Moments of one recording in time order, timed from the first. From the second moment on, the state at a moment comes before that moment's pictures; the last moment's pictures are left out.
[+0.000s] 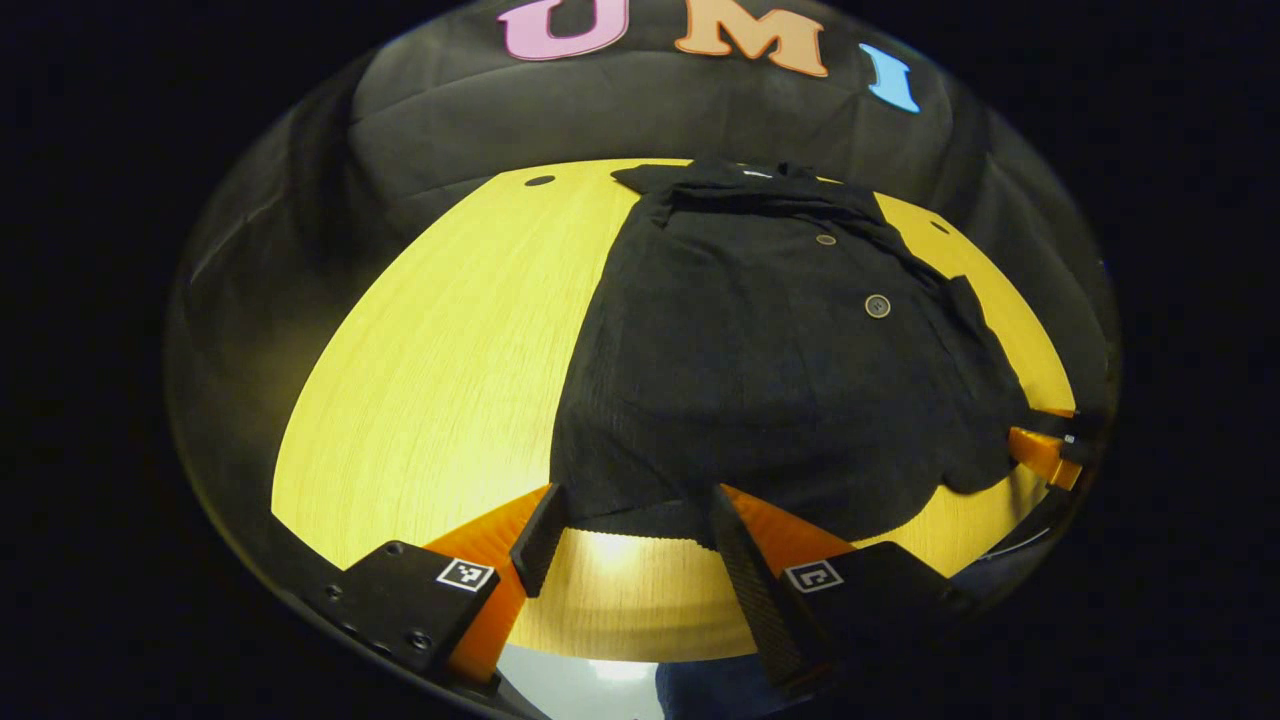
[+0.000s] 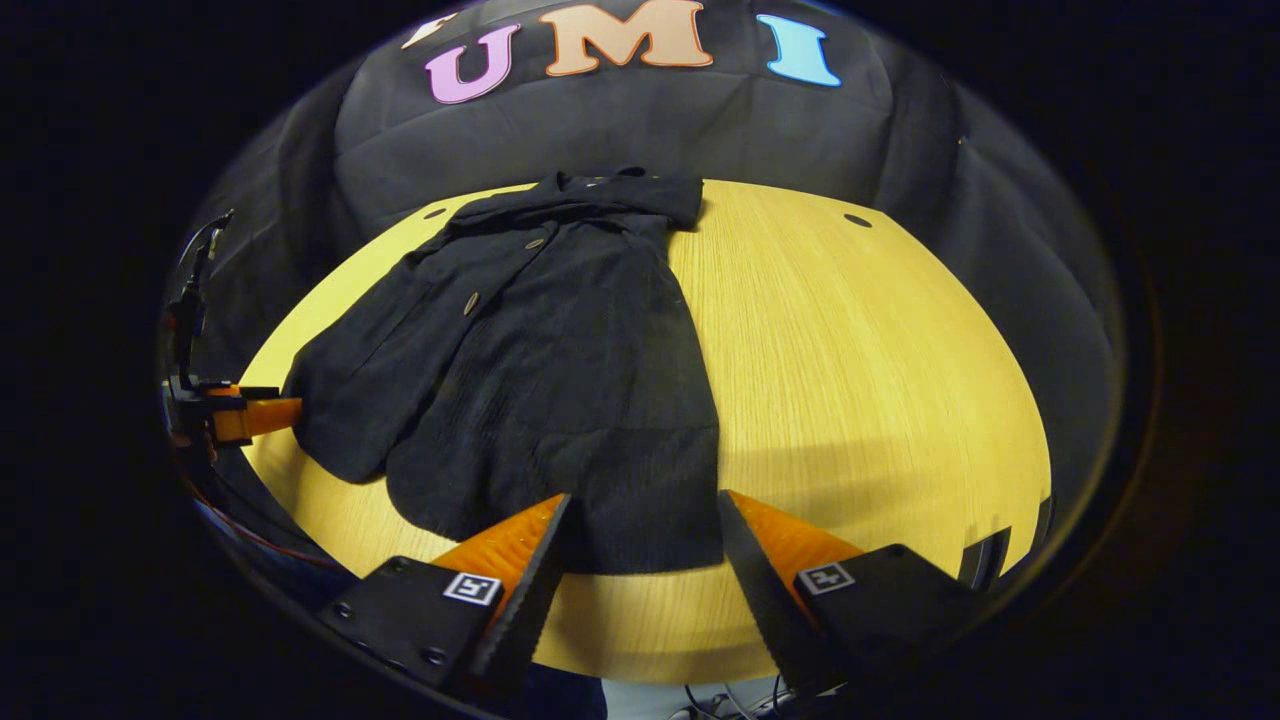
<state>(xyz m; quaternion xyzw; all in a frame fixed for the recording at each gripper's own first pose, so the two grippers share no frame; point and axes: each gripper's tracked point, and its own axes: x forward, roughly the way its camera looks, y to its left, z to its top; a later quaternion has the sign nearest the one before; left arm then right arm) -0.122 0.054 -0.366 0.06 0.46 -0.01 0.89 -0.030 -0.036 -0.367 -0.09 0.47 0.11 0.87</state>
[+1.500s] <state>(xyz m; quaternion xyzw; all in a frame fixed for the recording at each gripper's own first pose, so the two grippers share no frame) -0.045 0.002 -0.284 -0.02 0.37 -0.10 0.92 0.037 0.004 -0.281 -0.06 0.39 0.13 0.91</state>
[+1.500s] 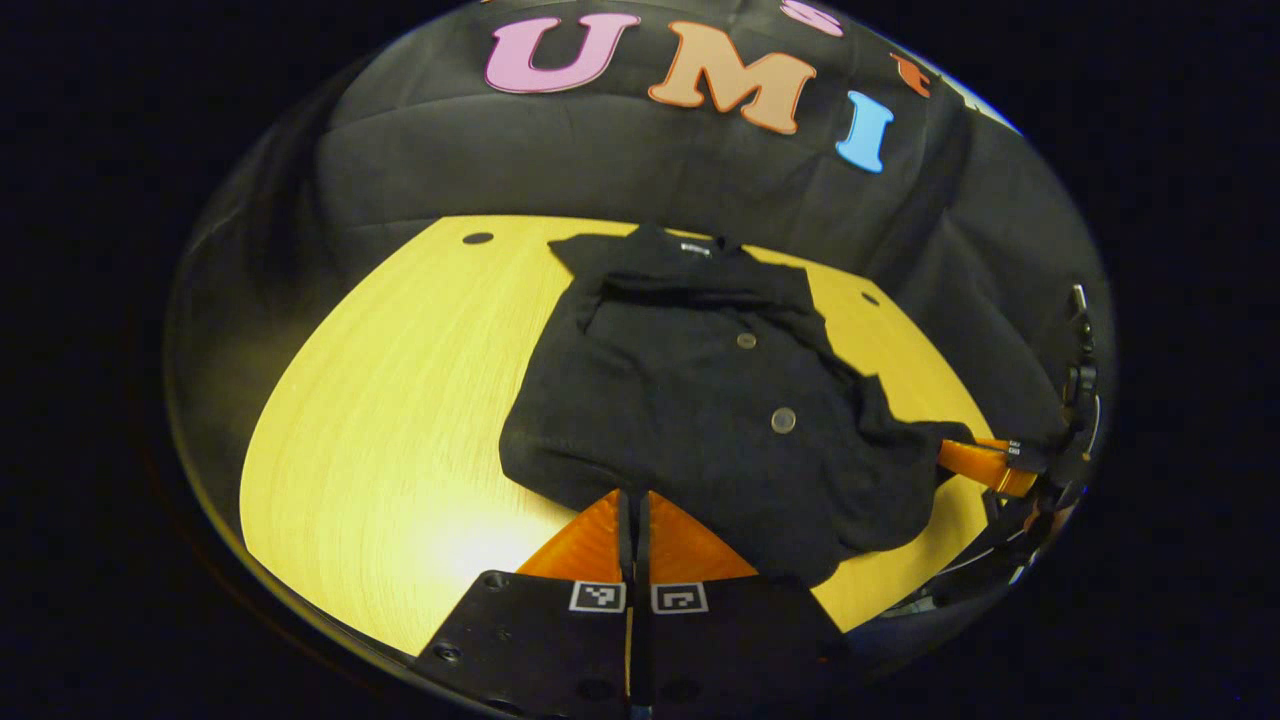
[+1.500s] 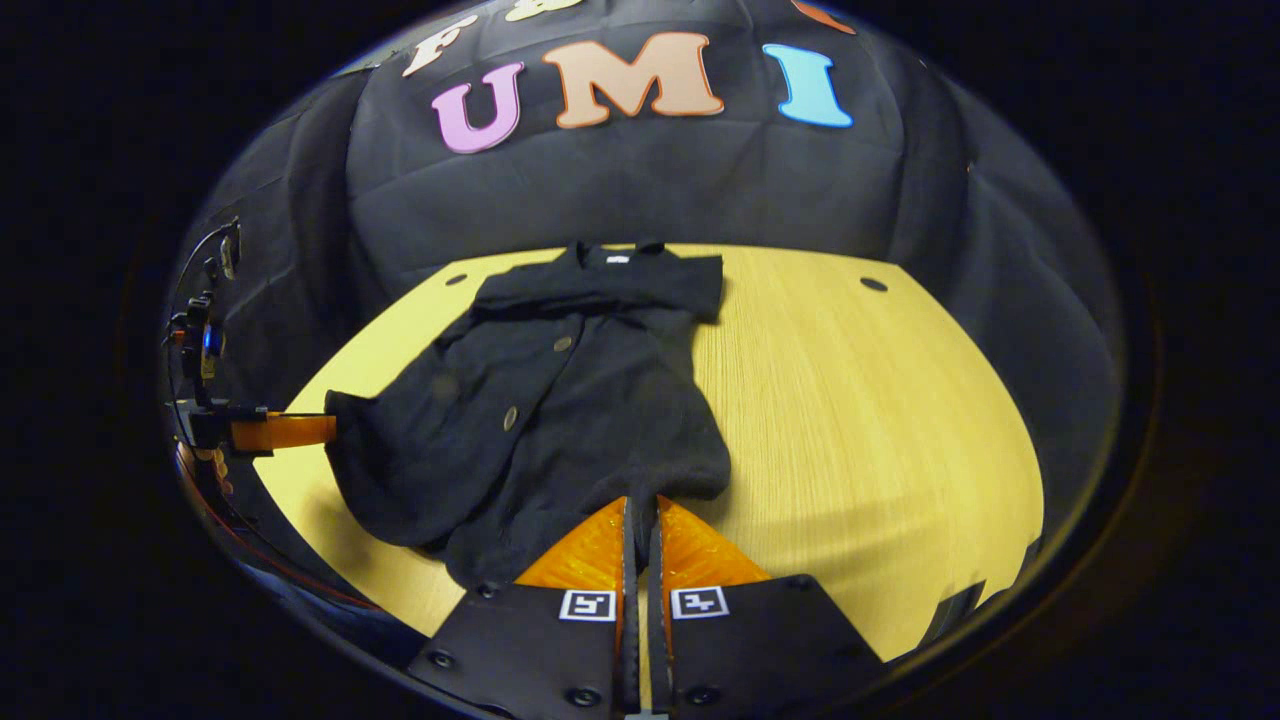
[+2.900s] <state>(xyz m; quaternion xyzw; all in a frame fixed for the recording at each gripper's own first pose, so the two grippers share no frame) 0.203 -0.034 -0.115 -0.05 0.18 -0.16 0.97 0.268 0.042 -0.115 -0.04 0.20 0.12 0.97</state>
